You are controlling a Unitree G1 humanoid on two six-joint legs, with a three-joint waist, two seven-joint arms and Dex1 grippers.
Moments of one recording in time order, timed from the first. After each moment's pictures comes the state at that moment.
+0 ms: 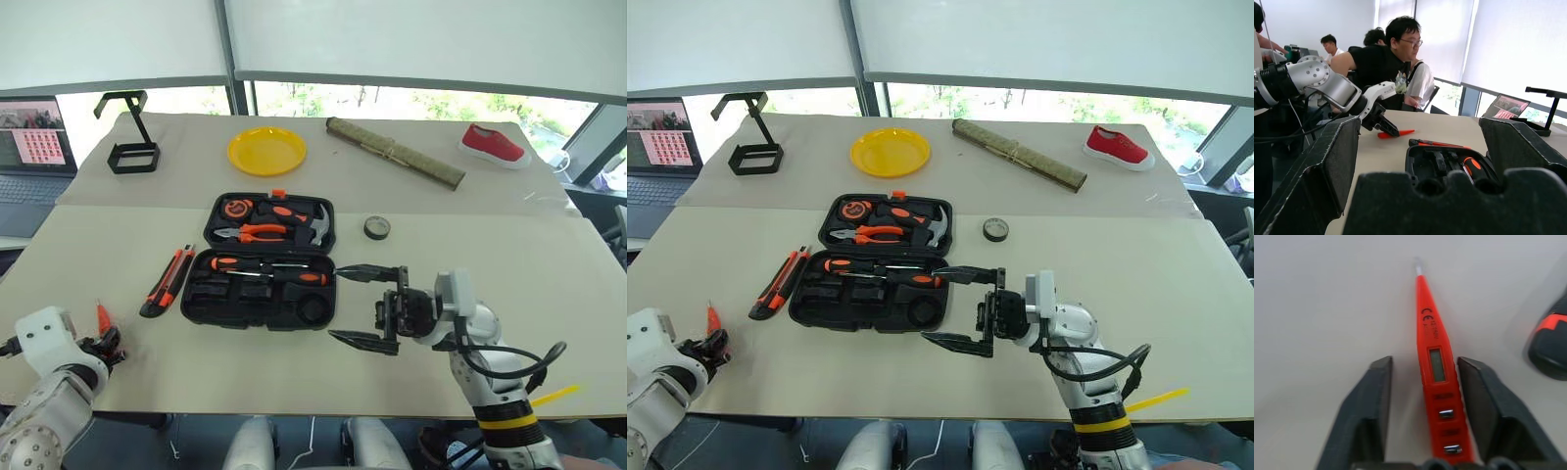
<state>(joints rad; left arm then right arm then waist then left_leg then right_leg) 0.26 0.43 0.67 -0.52 -0.86 1.01 0.29 -0.19 -0.34 0.09 -0.18 0.57 -0.07 1.26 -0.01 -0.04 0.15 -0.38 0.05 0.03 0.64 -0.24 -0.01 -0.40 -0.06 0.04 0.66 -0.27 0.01</state>
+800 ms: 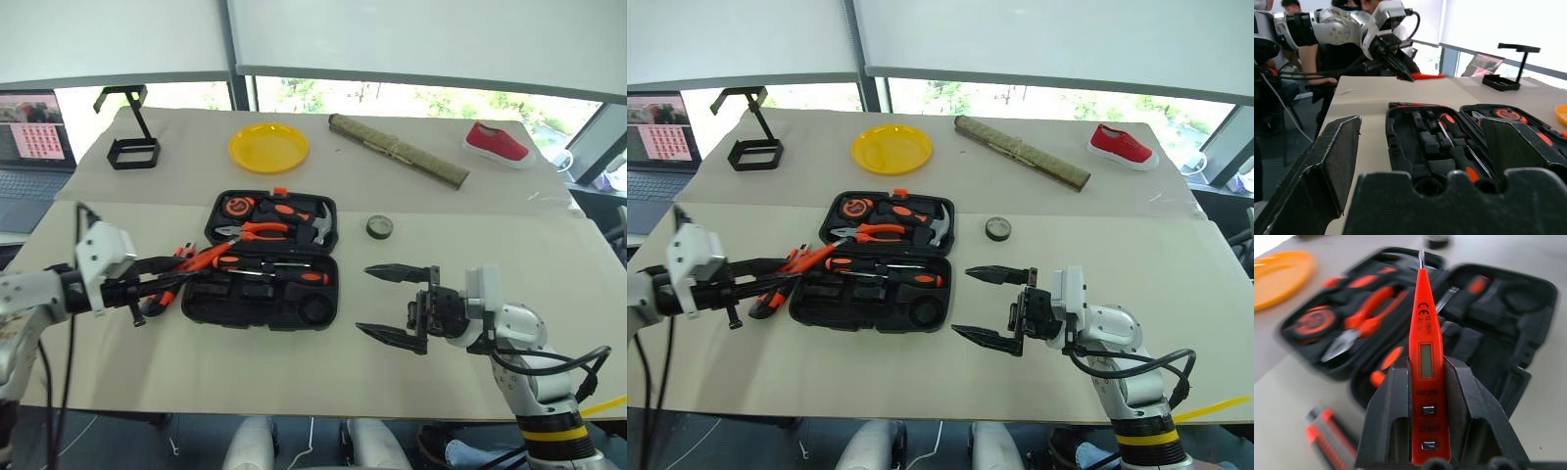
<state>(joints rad) -0.25 1.01 0.10 0.05 -0.39 0.12 -1.24 -0.11 -0.51 -0.01 -0.28 0.60 0.05 1.15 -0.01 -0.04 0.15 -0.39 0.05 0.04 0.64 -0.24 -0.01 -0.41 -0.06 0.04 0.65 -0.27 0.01</state>
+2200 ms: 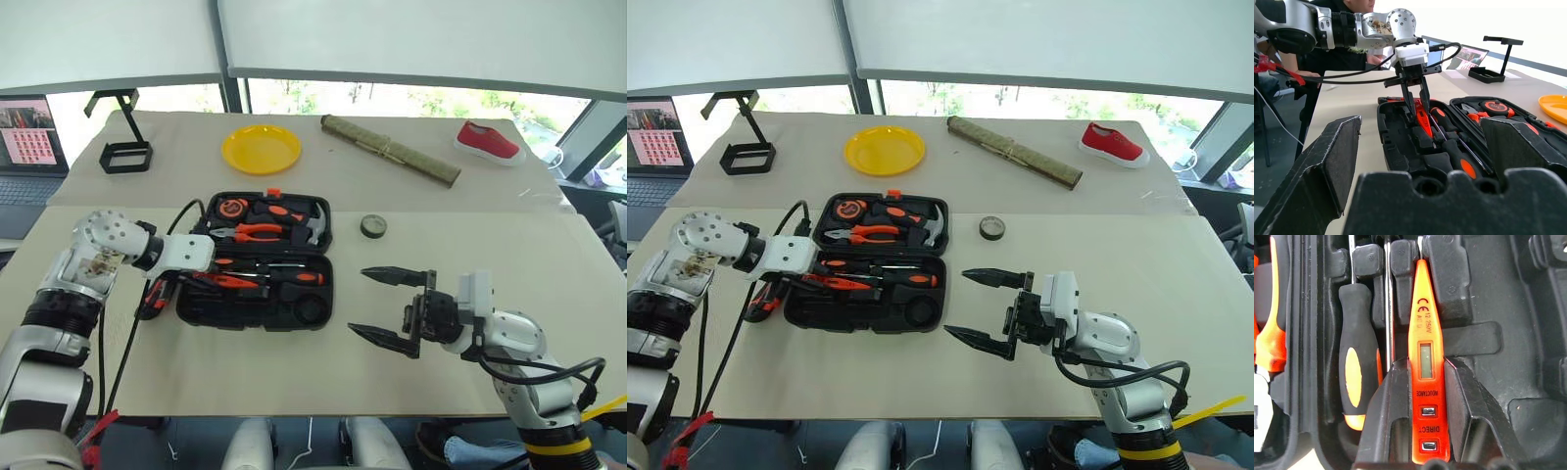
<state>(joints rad) -0.71 0.89 -0.28 0.50 0.07 -0.20 -1.47 -0.07 -0.51 0.02 -0.35 0.56 0.06 1.07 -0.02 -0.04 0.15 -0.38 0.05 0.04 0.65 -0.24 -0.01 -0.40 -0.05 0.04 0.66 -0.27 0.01</state>
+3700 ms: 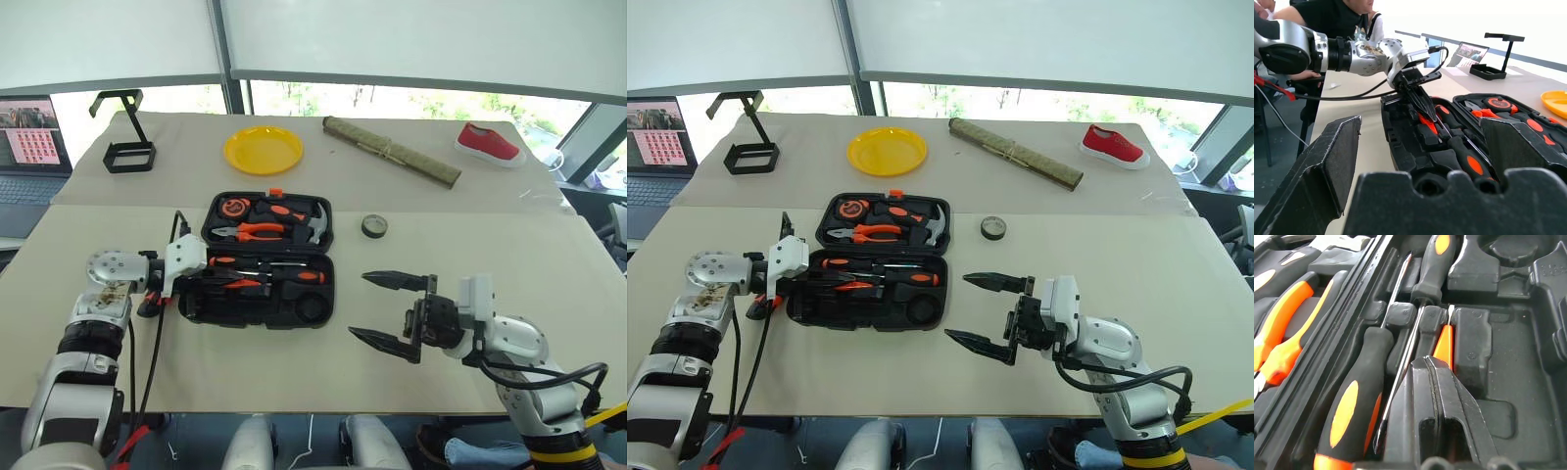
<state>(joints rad) -0.56 0.71 -0.04 0.68 -0.16 -0.29 -1.40 -0.04 -0.53 0.03 -0.38 0.57 0.07 1.04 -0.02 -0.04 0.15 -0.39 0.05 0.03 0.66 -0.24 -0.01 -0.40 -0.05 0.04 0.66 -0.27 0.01</state>
